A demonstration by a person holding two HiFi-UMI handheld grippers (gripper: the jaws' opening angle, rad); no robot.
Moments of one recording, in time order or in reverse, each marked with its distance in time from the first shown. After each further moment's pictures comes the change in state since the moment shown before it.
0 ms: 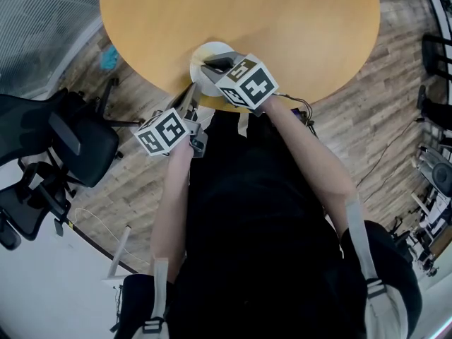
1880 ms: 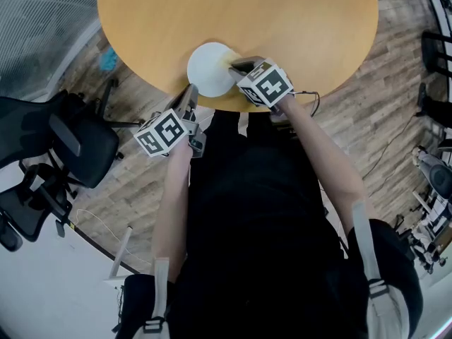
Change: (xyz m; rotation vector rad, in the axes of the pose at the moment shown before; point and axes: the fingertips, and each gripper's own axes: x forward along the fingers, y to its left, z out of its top) left arm -0.002 0.008 -0.002 0.002 -0.005 0.028; right arm -0.025 -0.048 -0.077 0.001 0.193 -0.114
